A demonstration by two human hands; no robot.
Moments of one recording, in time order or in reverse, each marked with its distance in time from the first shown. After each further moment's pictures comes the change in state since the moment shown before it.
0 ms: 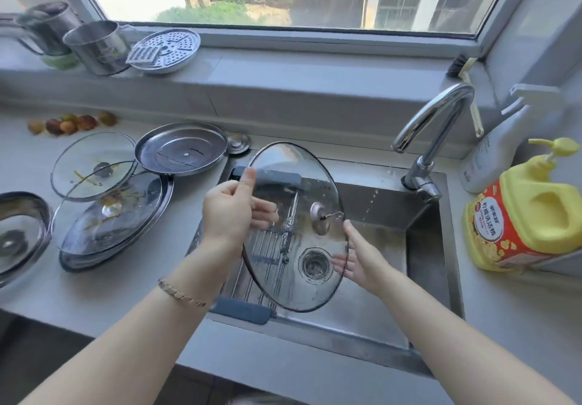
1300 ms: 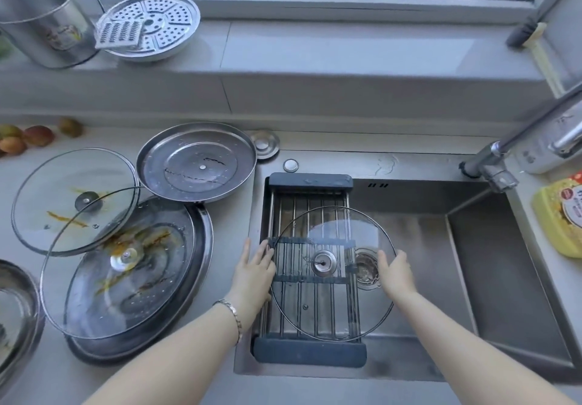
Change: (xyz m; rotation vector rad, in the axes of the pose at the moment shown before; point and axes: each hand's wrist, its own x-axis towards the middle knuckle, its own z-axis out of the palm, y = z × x) left_hand 0.183 -0.186 -0.124 2.008 -0.899 0.566; right_hand 0.094 0.046 0.117 -0.575 0.664 -0.077
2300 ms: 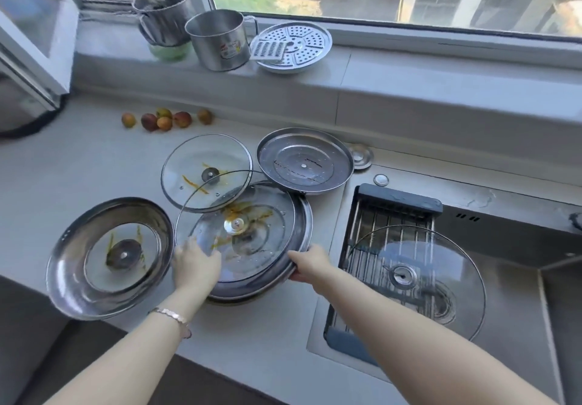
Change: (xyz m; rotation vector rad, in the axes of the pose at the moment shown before) left_hand -0.157 -0.135 0.077 -1.250 0.368 -1.189; right_hand -0.163 -0.136 0.168 0.255 -0.715 -0.024
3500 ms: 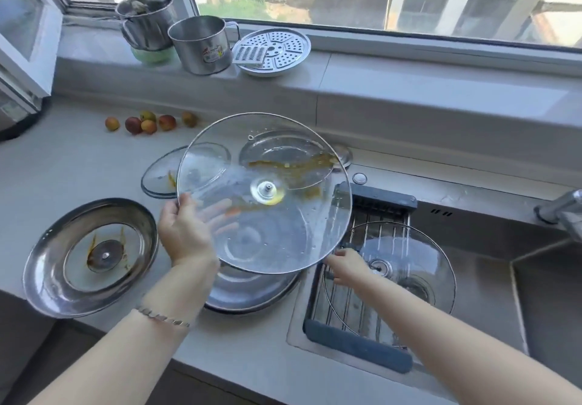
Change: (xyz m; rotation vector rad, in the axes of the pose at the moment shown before) left_hand -0.080 0.095 -0.052 -1.315 0.090 0.022; right_hand 0.004 0.030 -0.100 -0.335 0.132 -0.078
